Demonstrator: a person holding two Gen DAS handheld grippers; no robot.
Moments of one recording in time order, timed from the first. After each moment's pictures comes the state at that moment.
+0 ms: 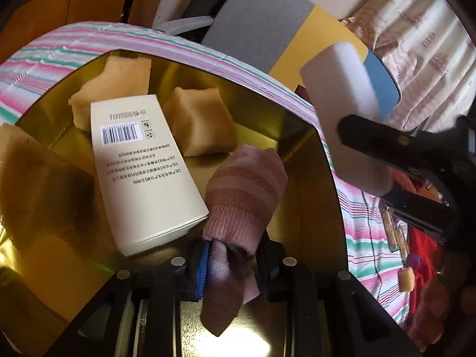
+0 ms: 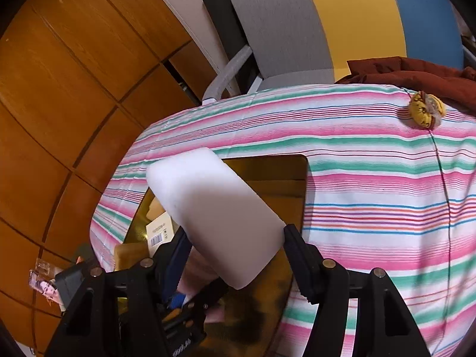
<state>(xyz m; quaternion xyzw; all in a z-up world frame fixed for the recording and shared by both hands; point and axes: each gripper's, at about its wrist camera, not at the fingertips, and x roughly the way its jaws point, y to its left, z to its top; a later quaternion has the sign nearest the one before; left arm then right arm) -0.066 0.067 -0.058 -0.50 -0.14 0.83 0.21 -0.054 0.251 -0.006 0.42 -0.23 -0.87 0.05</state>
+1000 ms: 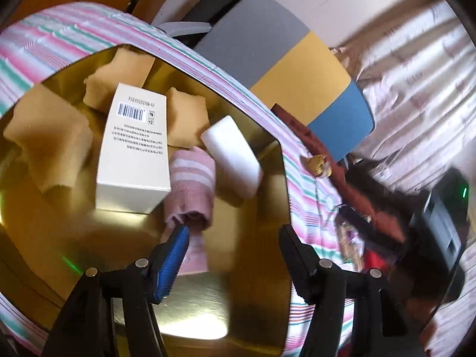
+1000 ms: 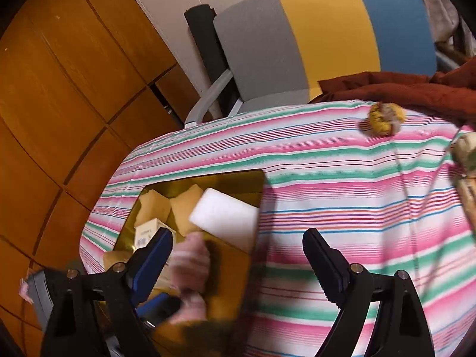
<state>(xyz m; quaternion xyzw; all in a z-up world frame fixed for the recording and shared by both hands) -0.029 0.034 -0.040 -0.47 -0.25 0.81 0.24 -0.007 0.280 0.012 0.38 -0.23 -0.90 -0.01</state>
